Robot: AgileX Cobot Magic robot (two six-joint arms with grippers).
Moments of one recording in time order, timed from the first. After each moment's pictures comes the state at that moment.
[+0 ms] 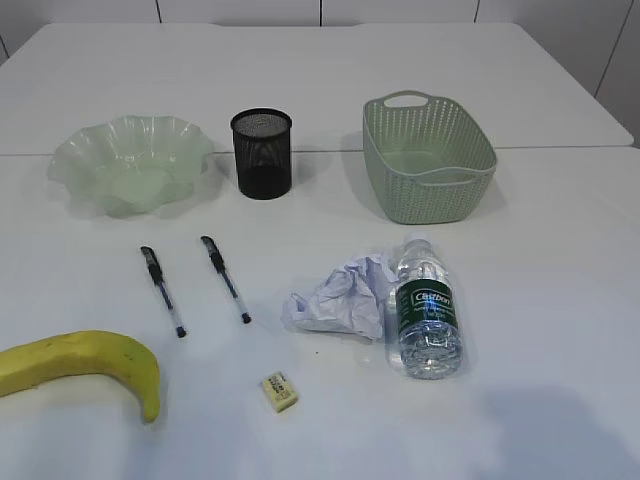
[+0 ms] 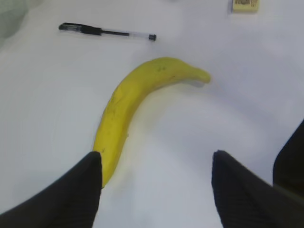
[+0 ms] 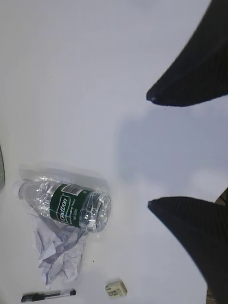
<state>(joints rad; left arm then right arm) -0.17 0.89 -0.67 -0.22 0.87 0.74 0.13 0.52 -0.59 0.08 0.93 0.10</state>
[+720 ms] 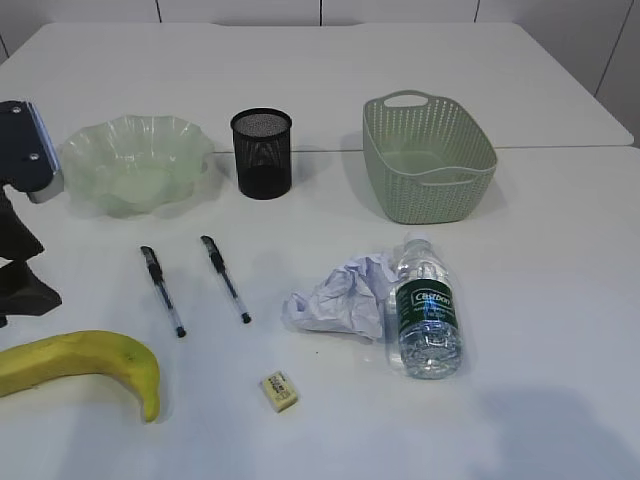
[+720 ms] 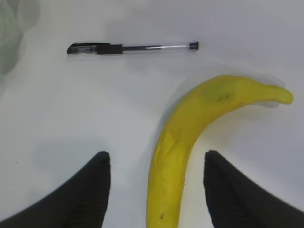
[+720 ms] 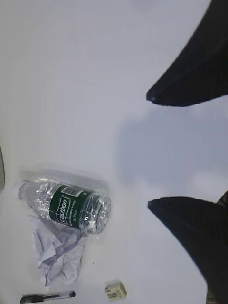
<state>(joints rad) -0.22 1.38 -0.83 -0.12 0.63 0.85 0.13 0.52 -0.59 0.08 0.93 0.10</state>
